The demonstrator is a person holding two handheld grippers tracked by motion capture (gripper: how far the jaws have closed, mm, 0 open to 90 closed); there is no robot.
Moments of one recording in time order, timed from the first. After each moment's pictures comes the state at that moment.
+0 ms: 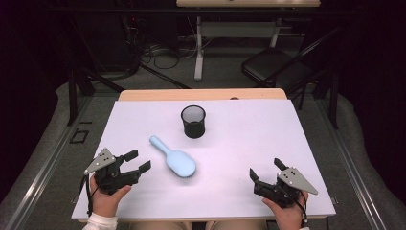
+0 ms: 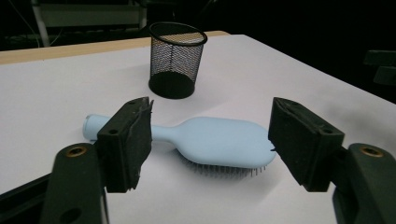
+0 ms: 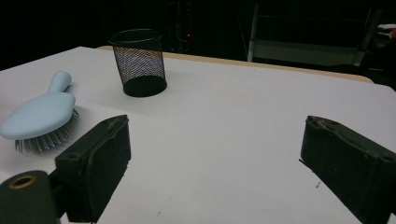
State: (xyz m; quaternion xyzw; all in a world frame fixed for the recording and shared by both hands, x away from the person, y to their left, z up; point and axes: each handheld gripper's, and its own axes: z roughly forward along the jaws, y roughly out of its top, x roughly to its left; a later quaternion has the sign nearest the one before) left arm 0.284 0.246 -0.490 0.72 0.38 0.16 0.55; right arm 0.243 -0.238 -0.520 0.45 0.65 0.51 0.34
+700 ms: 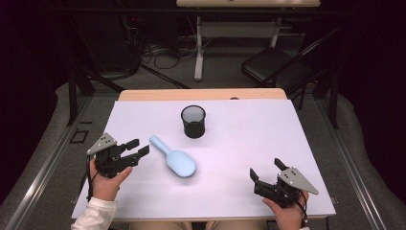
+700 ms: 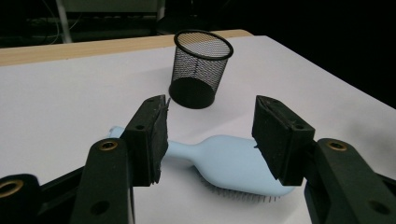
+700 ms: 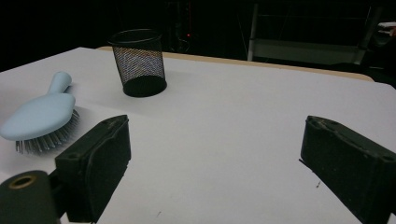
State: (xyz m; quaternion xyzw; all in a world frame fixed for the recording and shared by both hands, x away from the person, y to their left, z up) left arm 0.312 0.243 -0.466 0.72 0.42 0.16 0.53; right arm 0.243 -0.238 -0.520 0.45 0.65 0.51 0.34
